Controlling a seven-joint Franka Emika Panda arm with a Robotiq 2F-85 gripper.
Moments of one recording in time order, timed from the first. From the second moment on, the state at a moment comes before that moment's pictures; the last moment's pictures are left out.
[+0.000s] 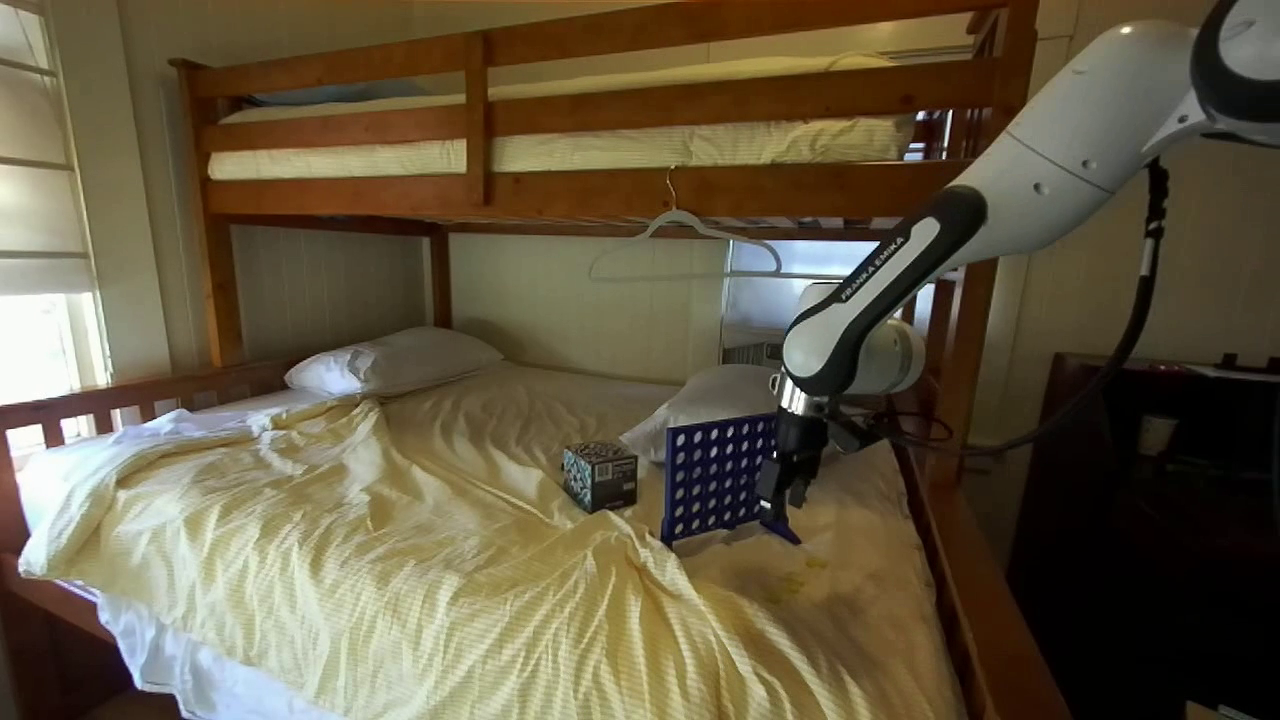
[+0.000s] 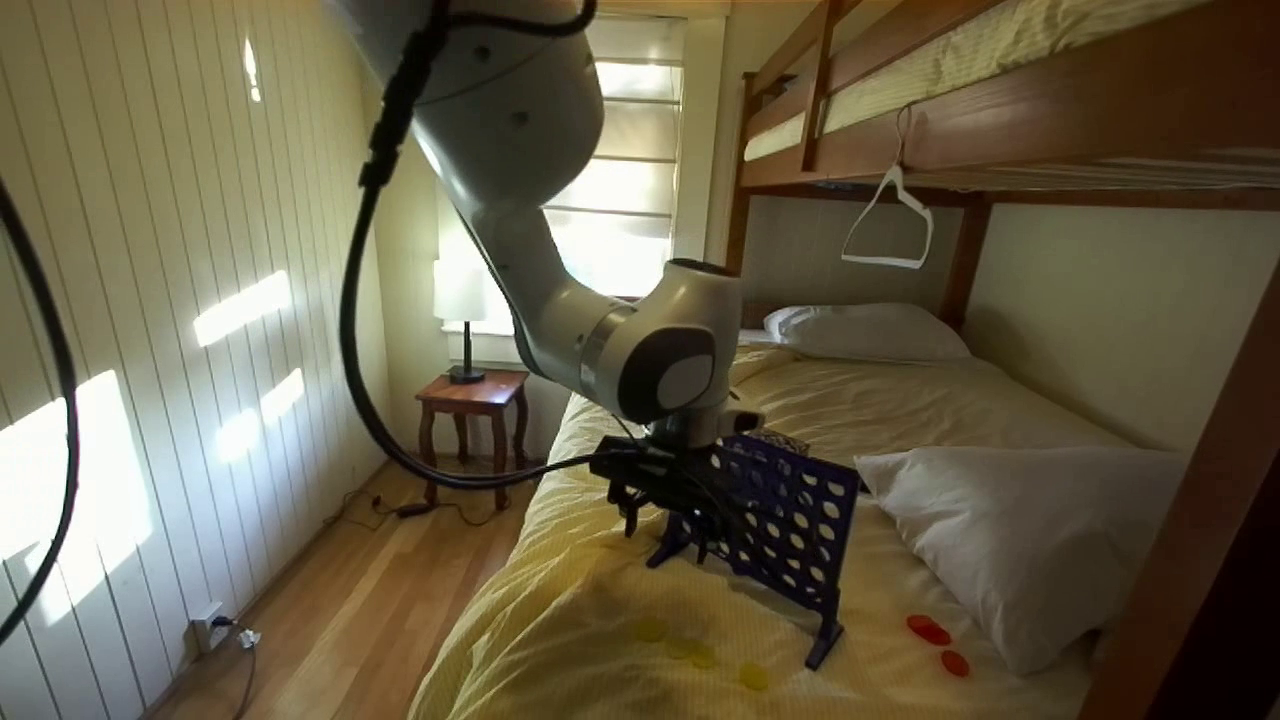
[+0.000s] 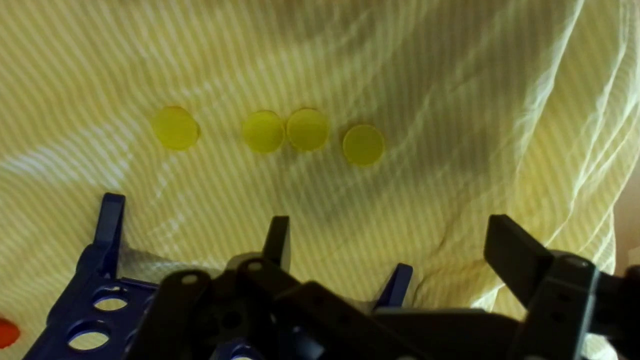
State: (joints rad) arm -0.09 0.21 -0.08 -2.28 0.14 2.58 -0.34
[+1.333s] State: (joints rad) arm -0.23 0.52 0.09 -2.12 0.14 2.69 -0.55
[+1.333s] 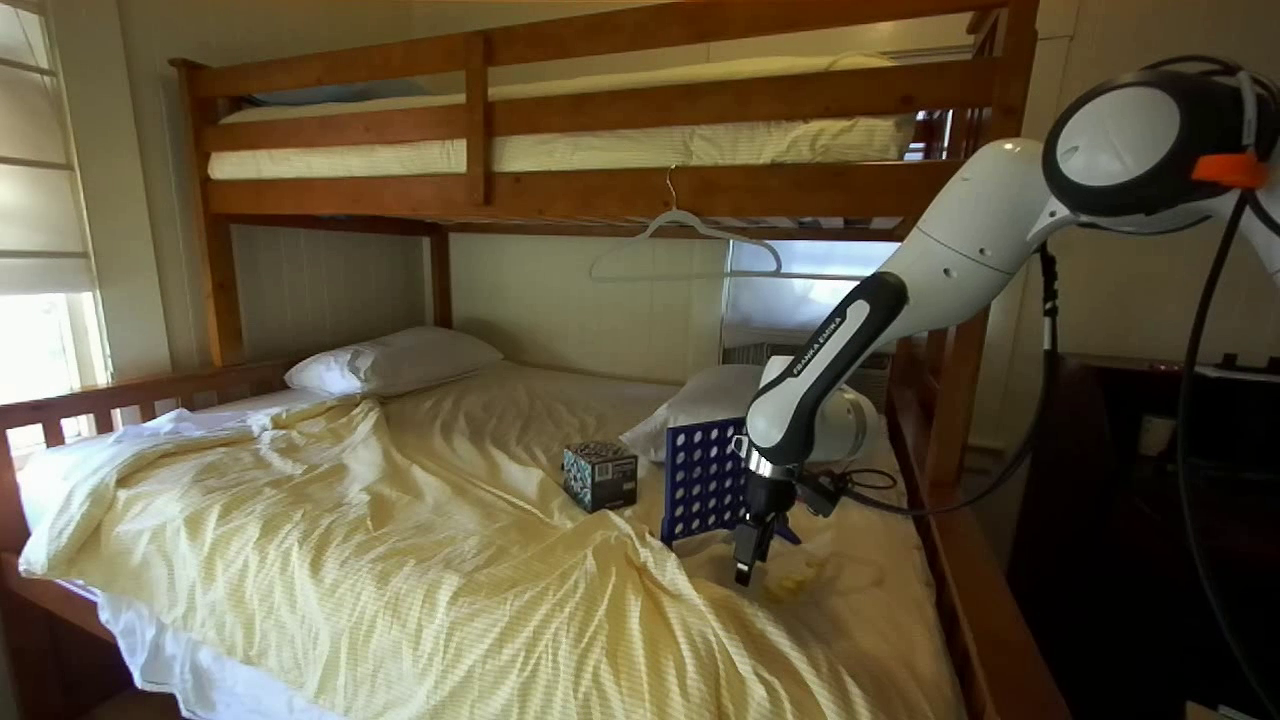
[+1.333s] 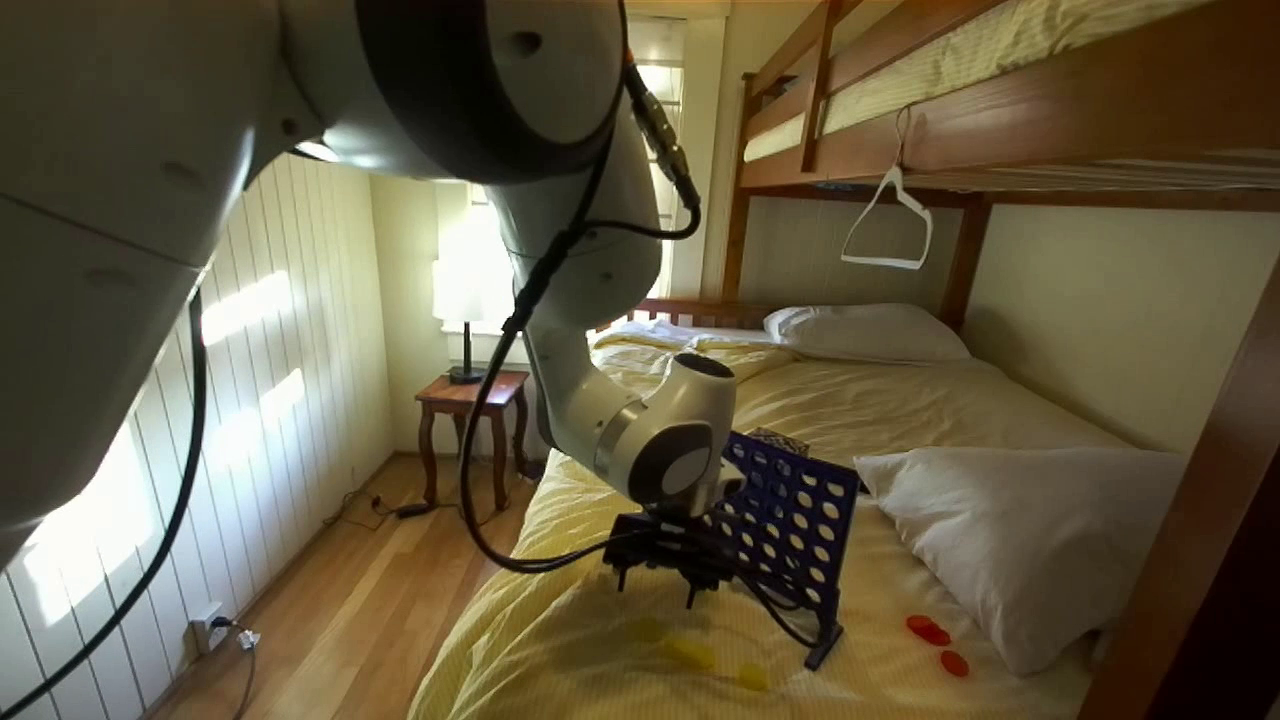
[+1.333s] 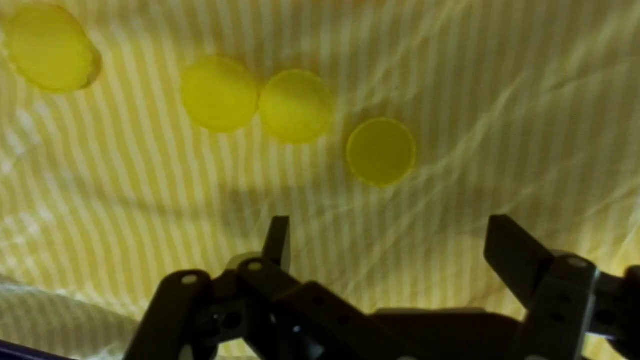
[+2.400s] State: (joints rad) arm -0.27 0.56 0.11 -2.08 0.12 2.61 -0.62
